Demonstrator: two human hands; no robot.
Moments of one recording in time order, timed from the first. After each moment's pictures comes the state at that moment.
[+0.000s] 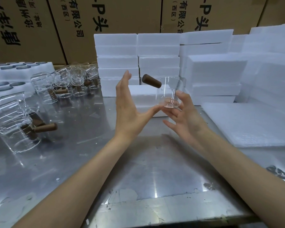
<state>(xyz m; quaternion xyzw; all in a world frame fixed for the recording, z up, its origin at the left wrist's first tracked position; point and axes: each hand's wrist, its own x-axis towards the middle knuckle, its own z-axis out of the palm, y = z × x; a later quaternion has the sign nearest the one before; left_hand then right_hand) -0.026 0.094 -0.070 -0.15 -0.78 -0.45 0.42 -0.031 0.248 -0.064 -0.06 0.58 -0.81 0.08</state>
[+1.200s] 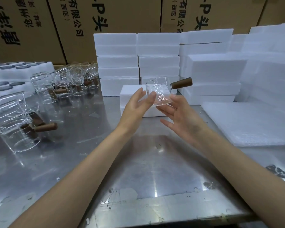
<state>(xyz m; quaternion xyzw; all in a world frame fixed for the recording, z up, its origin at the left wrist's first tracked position) -0.029 0.093 -0.064 -0.12 -0.74 -0.65 0.12 -0.029 0.246 -0.062 -0.14 0.61 -0.78 0.10</state>
